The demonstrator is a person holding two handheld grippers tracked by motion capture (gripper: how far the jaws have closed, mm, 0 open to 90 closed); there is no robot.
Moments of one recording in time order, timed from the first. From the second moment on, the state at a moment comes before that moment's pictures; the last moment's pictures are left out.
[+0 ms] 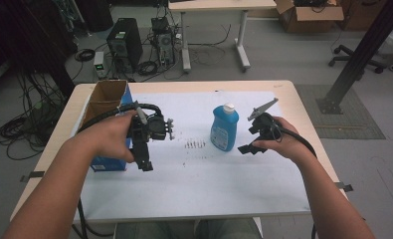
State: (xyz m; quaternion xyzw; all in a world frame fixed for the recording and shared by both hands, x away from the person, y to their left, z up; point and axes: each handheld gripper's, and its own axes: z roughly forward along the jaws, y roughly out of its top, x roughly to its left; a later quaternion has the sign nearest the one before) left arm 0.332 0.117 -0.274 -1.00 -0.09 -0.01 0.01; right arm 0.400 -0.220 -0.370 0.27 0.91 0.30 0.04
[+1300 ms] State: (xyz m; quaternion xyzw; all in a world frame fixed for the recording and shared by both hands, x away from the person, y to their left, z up) left arm 0.331 0.123 -0.286 -1.00 -0.09 0.00 0.01; right arm 0.412 -0.198 -0.394 0.30 0.88 0.36 0.05
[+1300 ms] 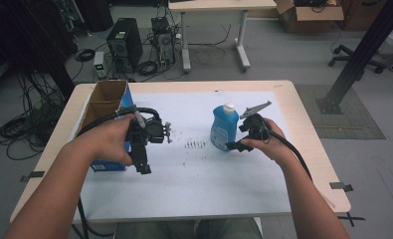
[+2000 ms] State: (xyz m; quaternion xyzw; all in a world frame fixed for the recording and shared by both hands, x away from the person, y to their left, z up) left arm 0.329 0.120 -0.288 -1.00 -0.09 0.00 0.01; right arm 0.415 -0.186 -0.402 0.32 0.86 0.39 0.08
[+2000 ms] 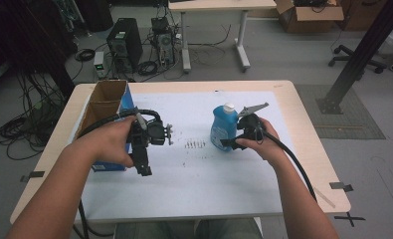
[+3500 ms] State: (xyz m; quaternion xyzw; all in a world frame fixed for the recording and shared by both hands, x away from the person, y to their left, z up) left arm 0.328 0.122 -0.291 -1.00 -0.09 0.00 0.00; right arm 0.409 -0.172 -0.416 0.36 0.79 0.47 0.13
